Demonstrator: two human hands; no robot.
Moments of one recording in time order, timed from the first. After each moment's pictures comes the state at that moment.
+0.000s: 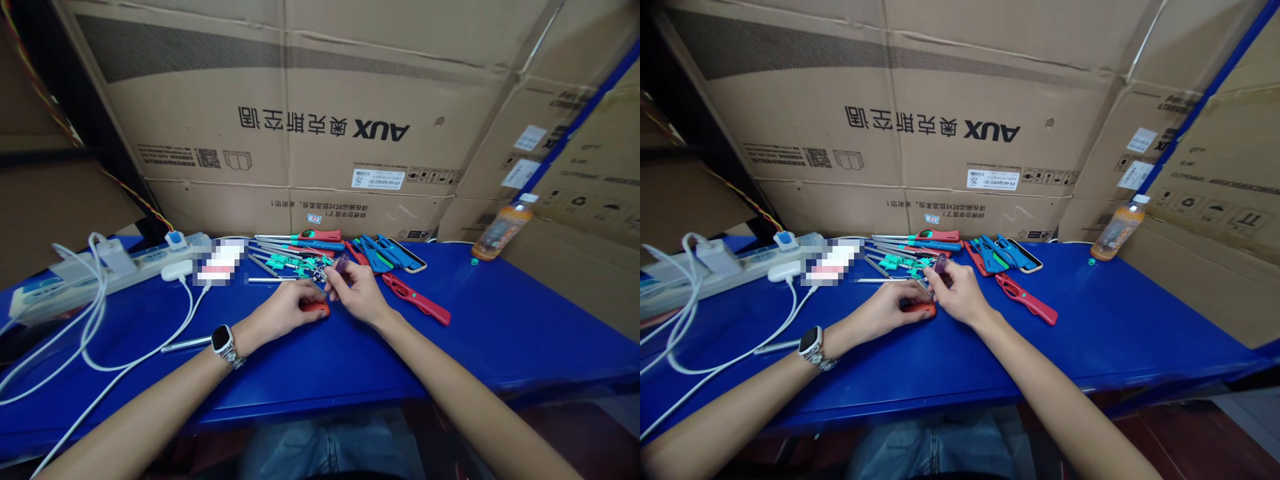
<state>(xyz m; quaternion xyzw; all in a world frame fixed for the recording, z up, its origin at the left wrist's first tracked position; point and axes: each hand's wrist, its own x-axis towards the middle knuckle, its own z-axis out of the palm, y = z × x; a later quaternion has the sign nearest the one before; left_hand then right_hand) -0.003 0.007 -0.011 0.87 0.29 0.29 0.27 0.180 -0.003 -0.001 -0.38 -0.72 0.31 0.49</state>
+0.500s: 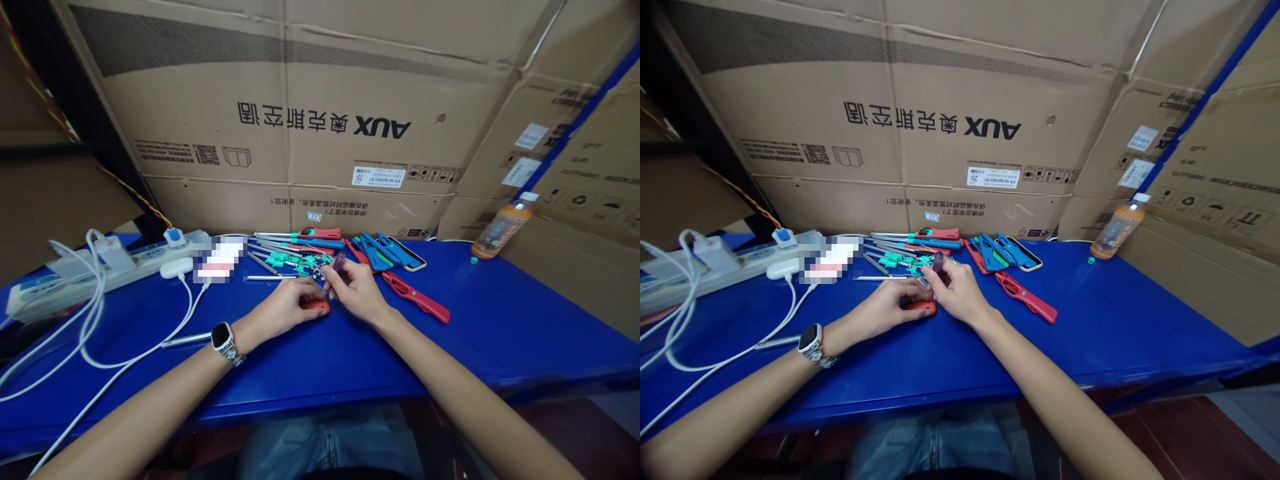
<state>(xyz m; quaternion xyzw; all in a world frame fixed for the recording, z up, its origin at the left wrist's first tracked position) -0.003 0.006 -0.009 0.87 0.30 0.29 0.27 0.180 -0.001 -0.002 -0.40 -0.73 0.28 0.48</state>
